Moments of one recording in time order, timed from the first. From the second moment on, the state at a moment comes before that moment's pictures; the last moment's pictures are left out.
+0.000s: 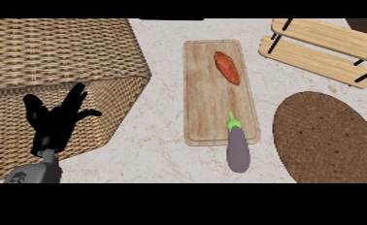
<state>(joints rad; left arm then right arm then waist) -0.08 0.23 0.07 -1.40 0.16 0.01 0.27 -1.20 -0.72 -0.25 -0.73 0.73 0.10 0.36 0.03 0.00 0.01</state>
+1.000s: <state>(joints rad) -0.07 0.23 0.08 -1.42 0.14 0.01 0.29 -1.30 -0.71 -0.37 -0.52 0.68 -0.08 0.28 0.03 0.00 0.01</state>
